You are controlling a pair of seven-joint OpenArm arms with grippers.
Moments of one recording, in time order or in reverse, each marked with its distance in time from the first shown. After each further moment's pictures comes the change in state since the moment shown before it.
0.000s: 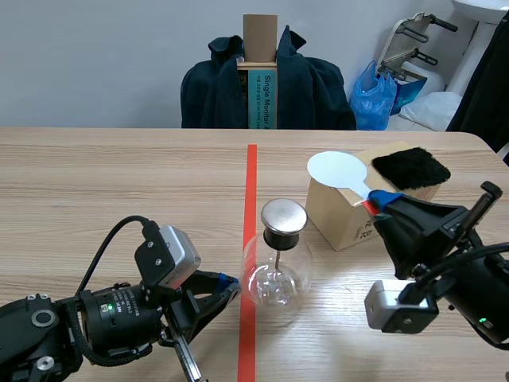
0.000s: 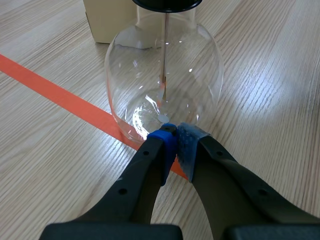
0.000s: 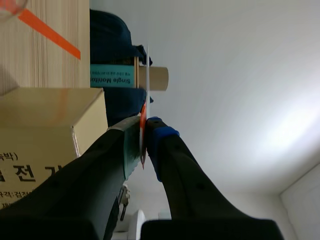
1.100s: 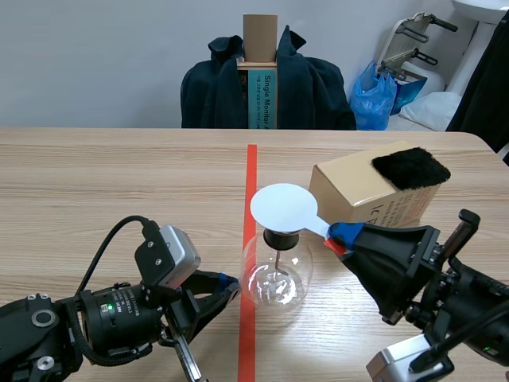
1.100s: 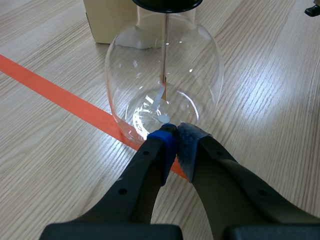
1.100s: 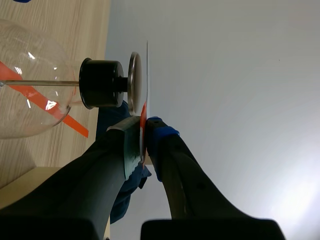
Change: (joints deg) left arm 0.0 0.0 0.0 0.0 0.0 0.0 0.0; right arm 0.0 0.0 0.0 0.0 0.0 -0.4 19.6
